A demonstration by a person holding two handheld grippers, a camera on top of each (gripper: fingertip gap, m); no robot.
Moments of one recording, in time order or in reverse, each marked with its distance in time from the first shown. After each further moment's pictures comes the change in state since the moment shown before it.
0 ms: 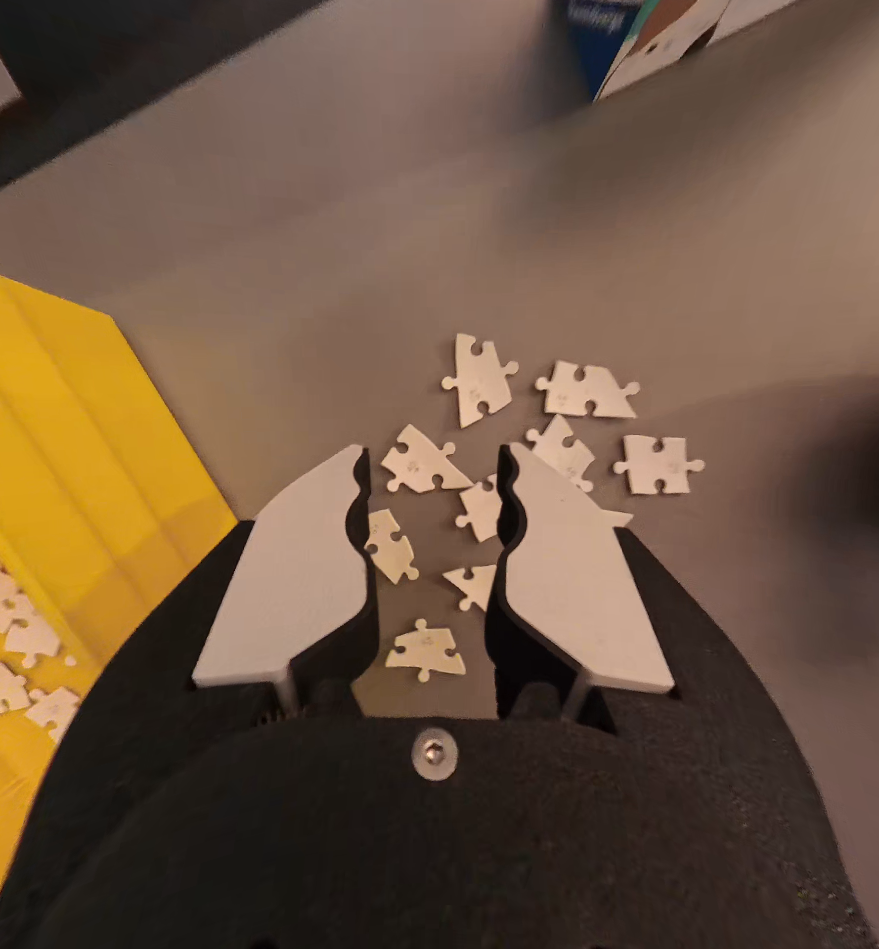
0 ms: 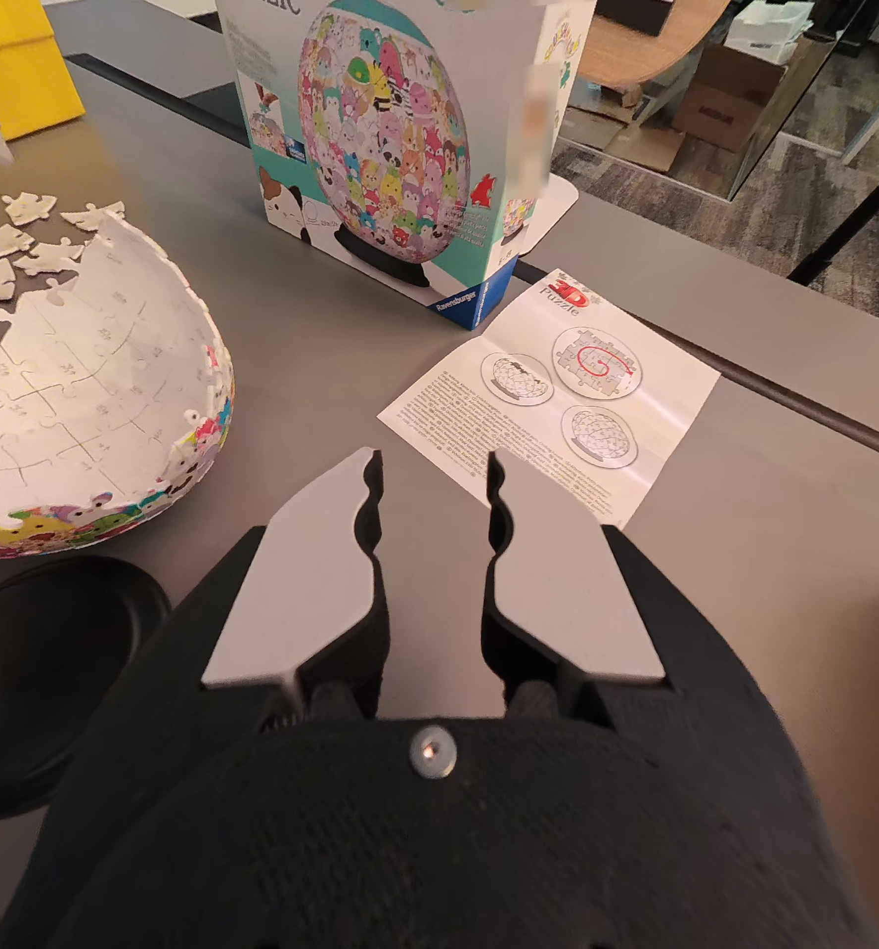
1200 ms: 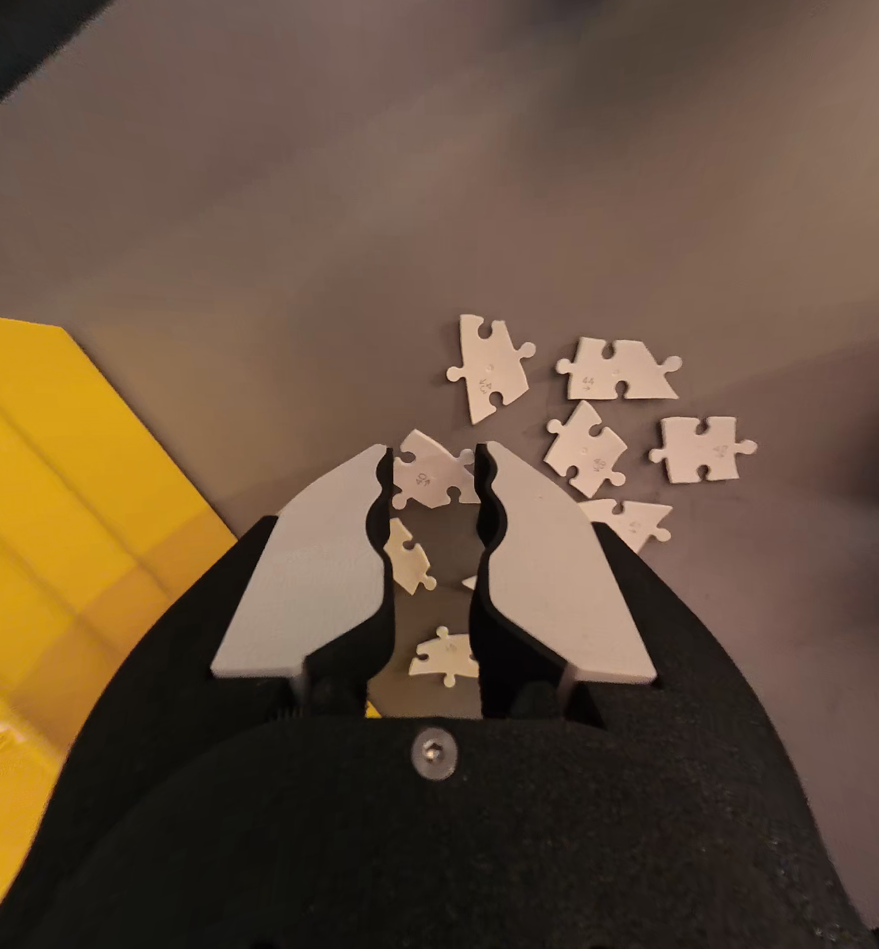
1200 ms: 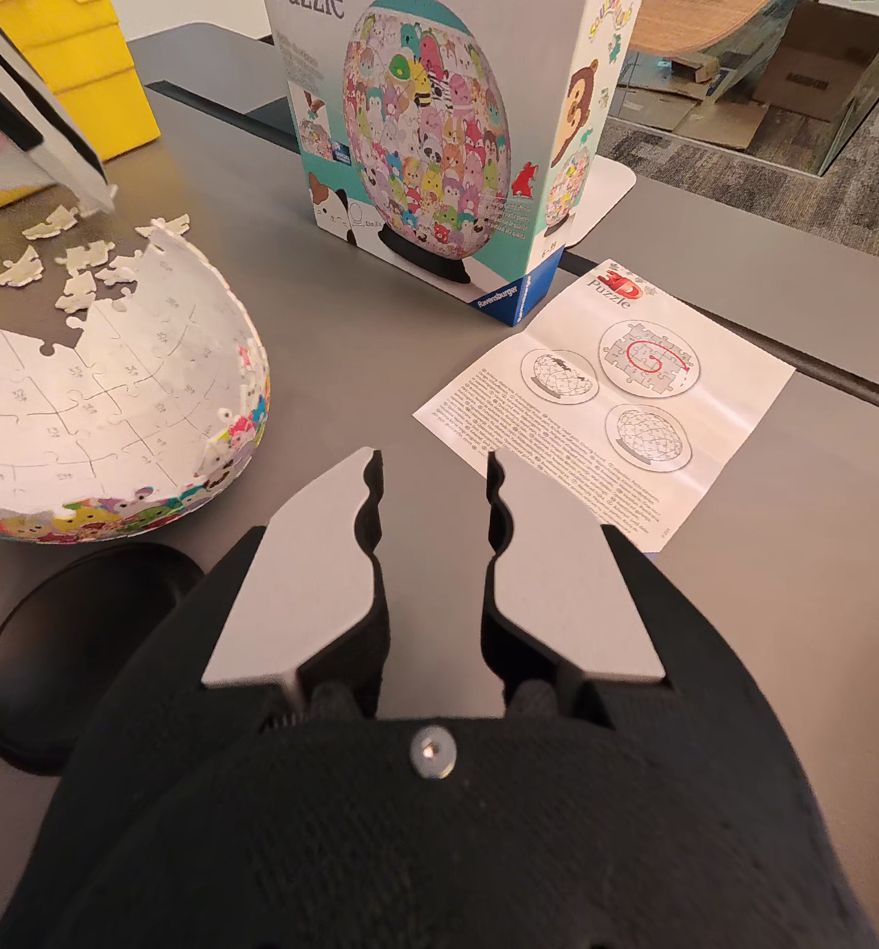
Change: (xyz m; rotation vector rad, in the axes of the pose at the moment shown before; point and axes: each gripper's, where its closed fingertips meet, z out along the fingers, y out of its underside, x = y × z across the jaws) left arm -0.002 0.007 0.017 -0.101 0.011 0.081; right arm -0.010 0.002 0.003 -0.004 -0.116 0.049
